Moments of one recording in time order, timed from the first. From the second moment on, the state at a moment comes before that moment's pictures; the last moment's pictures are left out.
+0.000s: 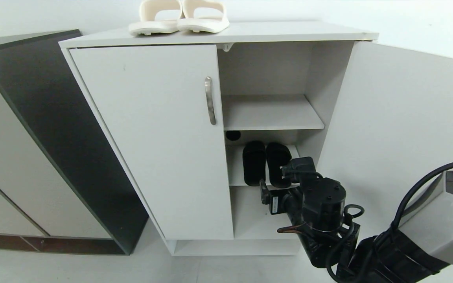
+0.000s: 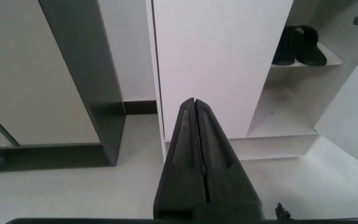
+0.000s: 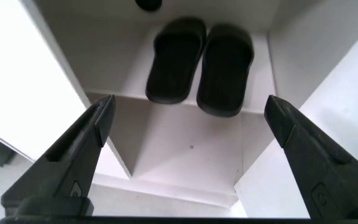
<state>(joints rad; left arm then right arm) 0.00 0.00 0.00 0.00 -0.01 0.01 0.84 2.07 -0.77 -1.24 -0.67 0.06</state>
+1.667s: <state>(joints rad) 0.00 0.00 0.00 0.00 -0.01 0.01 0.91 1.81 -0.48 -1.23 -0.29 0.07</state>
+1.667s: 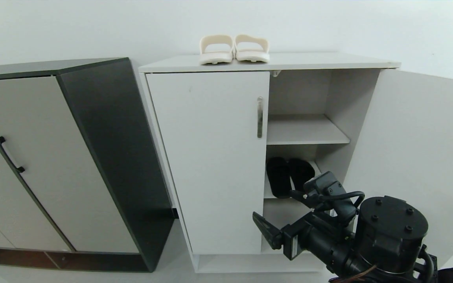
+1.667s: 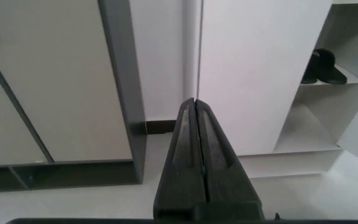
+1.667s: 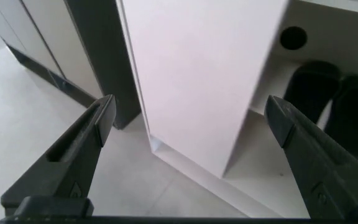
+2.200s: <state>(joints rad) 0.00 0.00 0.00 0.00 0.01 0.01 0.91 1.81 -0.45 -1.24 -0.29 0.02</state>
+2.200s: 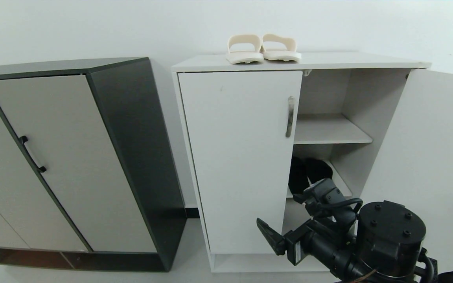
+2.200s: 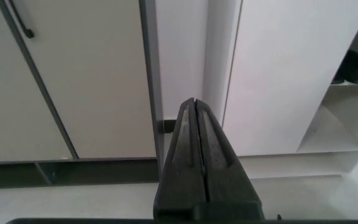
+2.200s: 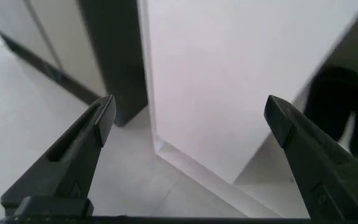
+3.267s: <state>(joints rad) 0.00 0.00 0.00 0.00 0.02 0.01 0.88 1.90 -0.42 -1.37 -0.28 -0.02</state>
